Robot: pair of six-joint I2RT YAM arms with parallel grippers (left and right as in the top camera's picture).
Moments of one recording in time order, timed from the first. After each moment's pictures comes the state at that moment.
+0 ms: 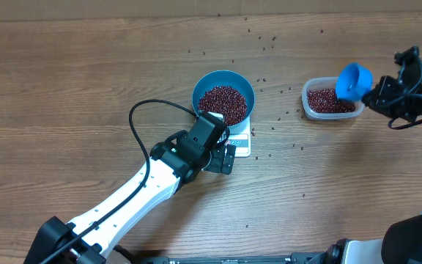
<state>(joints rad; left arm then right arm) -0.67 1.48 0.94 -0.53 -0.05 -0.41 -0.35 1.58 1.54 -1.19 -0.39 0.00</state>
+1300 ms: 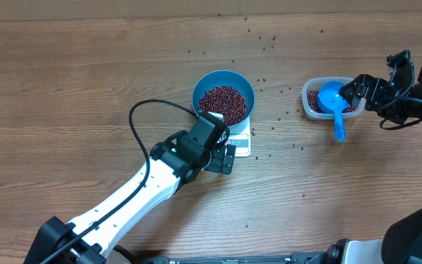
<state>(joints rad) -0.67 1.48 0.94 -0.53 -0.05 -0.41 -0.35 1.58 1.42 -1.01 -0.46 0.00</state>
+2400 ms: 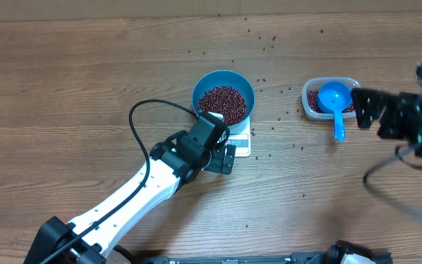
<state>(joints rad) -0.67 1.48 0.94 -0.53 -0.05 -0.41 -0.30 1.04 1.41 -1.01 -0.46 -0.01</state>
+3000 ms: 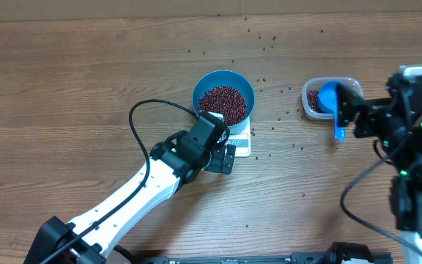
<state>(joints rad) -0.67 1.48 0.94 -0.53 -0.05 -0.41 -0.11 0.88 1.01 -0.47 -0.25 -0.01</state>
